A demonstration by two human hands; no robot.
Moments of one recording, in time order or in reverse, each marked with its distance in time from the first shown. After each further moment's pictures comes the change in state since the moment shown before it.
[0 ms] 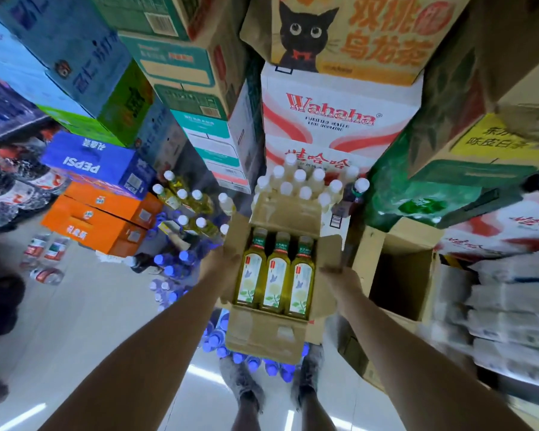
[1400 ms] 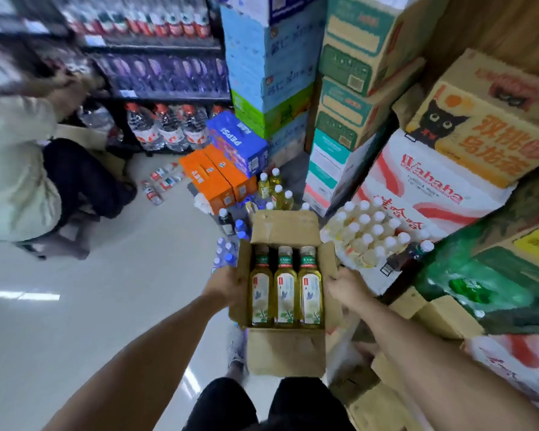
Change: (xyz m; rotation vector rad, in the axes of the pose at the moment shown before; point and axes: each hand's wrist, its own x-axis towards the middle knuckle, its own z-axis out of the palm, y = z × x) left_hand -0.265 -0.172 -0.053 -0.289 0.103 -0.121; right_hand -0.210 -0.013 0.015 -0.975 -0.209 -0.712
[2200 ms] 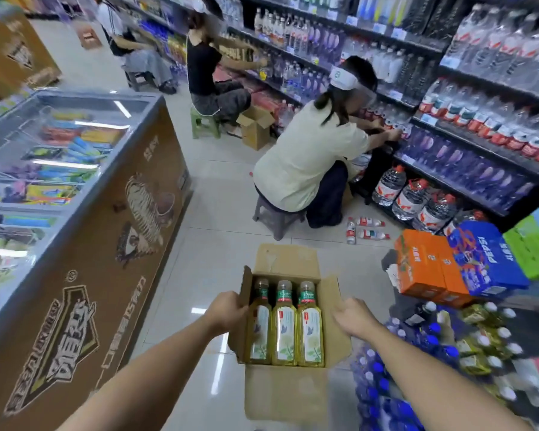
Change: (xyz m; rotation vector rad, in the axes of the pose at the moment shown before) left_hand -0.286 -0.516 -0.184 -0.539 0.389 -0.442; right_hand -0.240 -0.451 0.325 -0.471 -0.349 -0.688
